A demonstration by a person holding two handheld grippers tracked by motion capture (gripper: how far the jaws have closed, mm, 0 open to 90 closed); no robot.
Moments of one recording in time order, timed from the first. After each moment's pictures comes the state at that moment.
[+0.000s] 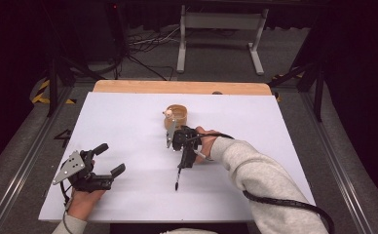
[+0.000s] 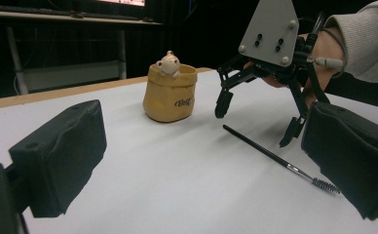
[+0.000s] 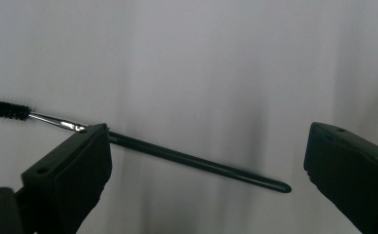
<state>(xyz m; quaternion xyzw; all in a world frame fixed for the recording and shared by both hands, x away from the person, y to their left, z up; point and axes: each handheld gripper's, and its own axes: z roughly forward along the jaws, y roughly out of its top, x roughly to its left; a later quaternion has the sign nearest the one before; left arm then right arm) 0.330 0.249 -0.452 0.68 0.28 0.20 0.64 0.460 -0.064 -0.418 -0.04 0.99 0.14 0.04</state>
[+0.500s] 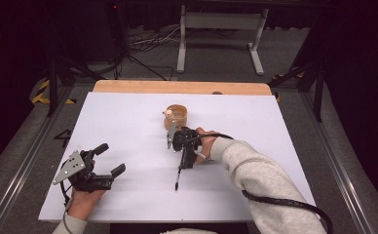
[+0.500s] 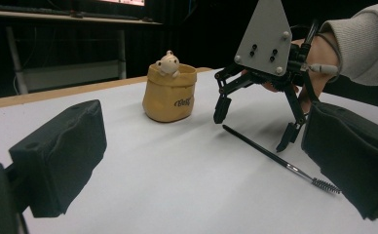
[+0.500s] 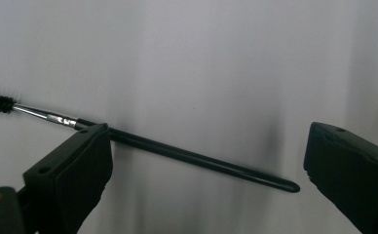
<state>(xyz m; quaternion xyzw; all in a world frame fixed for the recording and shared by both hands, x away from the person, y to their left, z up) 0.330 0.248 -0.452 0.68 0.29 0.20 0.64 0.463 -0.065 -0.427 -0.04 0.99 0.13 0.03</state>
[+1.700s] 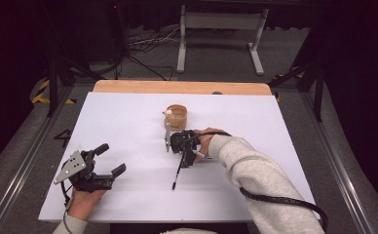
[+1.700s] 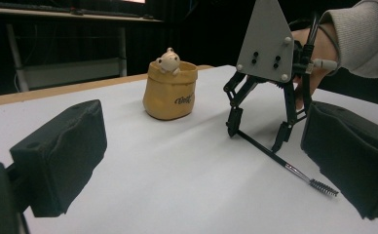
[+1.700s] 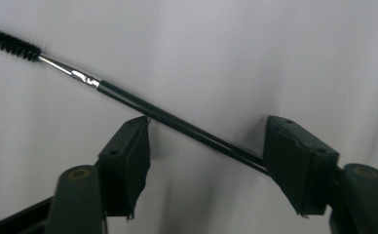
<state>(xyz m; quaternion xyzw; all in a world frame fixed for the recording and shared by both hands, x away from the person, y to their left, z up) 0.330 0.248 -0.452 0.68 0.29 0.20 0.64 0.463 -0.056 -0.426 -0.08 0.99 0.07 0.00</state>
